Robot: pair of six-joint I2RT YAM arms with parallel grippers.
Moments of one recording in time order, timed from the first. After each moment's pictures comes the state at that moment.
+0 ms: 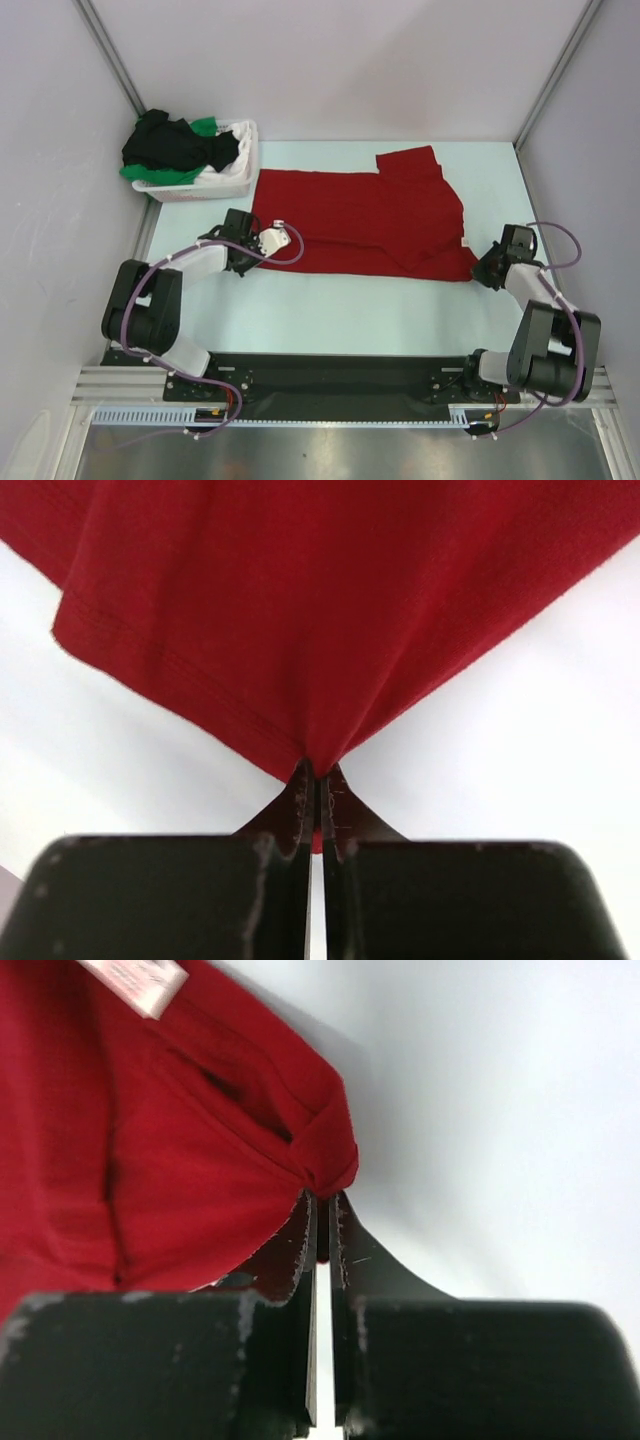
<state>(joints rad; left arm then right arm) -0.26 1.56 0.80 -0.31 0.02 0.79 -0.26 1.33 0.62 -0.28 -0.05 0.52</state>
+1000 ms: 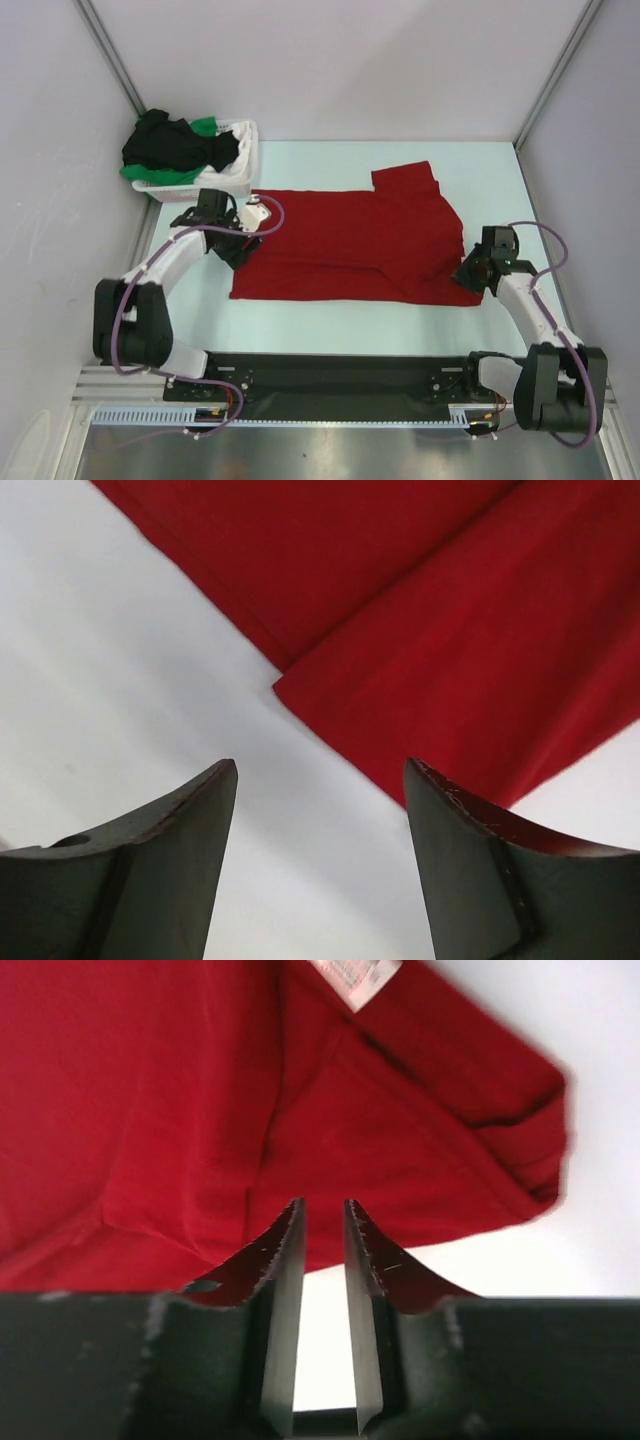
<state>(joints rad) -0.12 1.40 0.96 -0.61 0.19 0.69 -0.08 1.07 0.64 -0.52 -0.04 0.65</state>
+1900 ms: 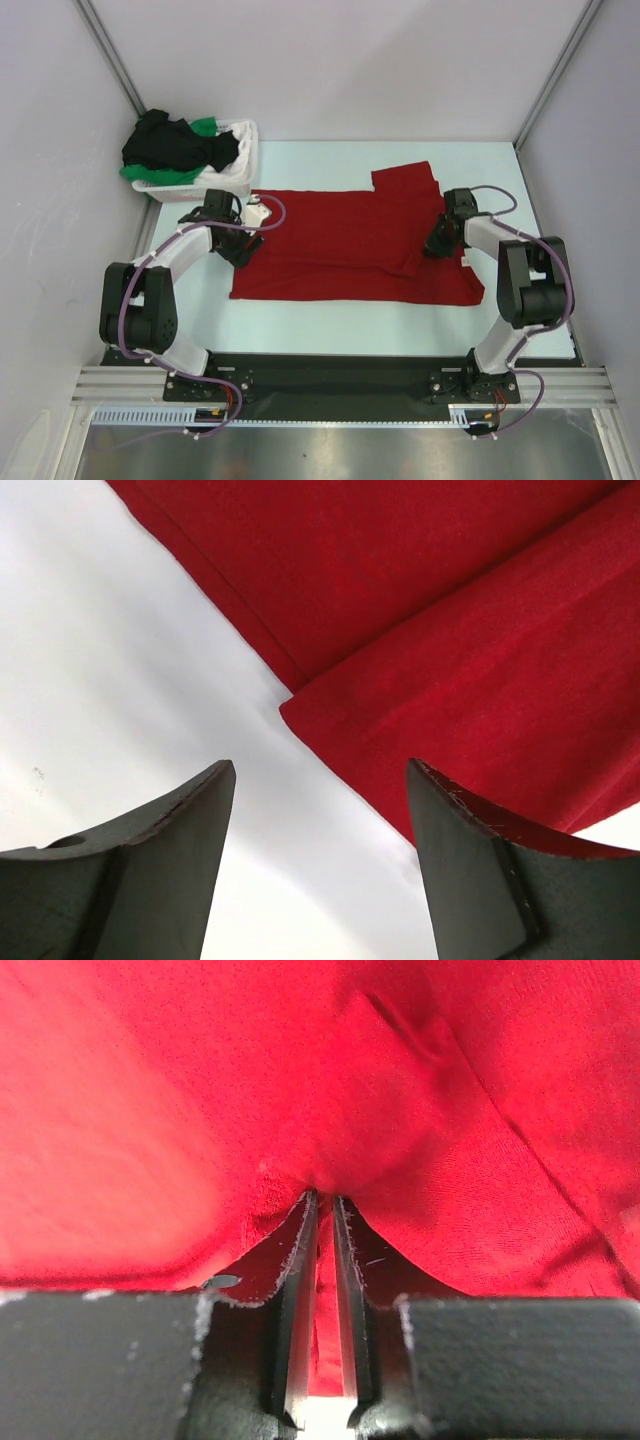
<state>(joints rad) -0.13 1.55 0.96 -0.52 0.12 0.60 0.09 1.69 0.96 -0.36 -0.08 0.63</state>
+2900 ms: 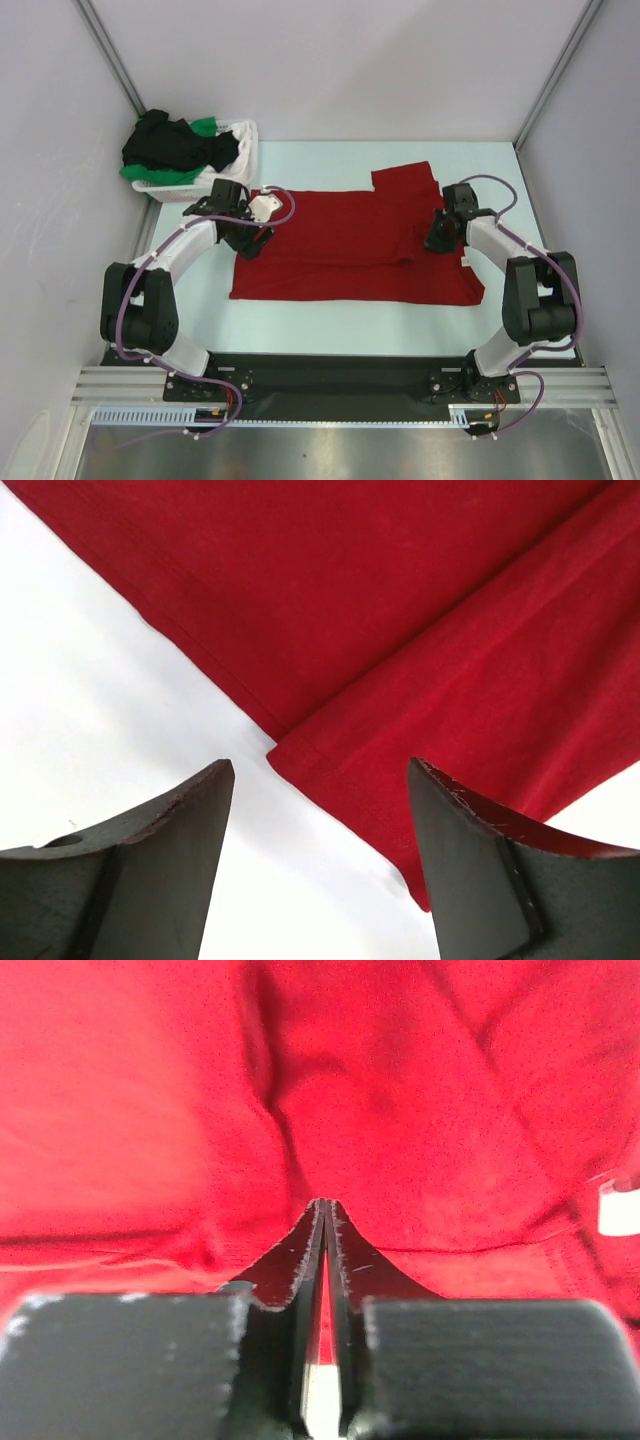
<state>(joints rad) -0.19 1.55 1.07 -0.59 0.19 0.60 0.13 1.59 1.04 -0.46 -0.05 0.50</state>
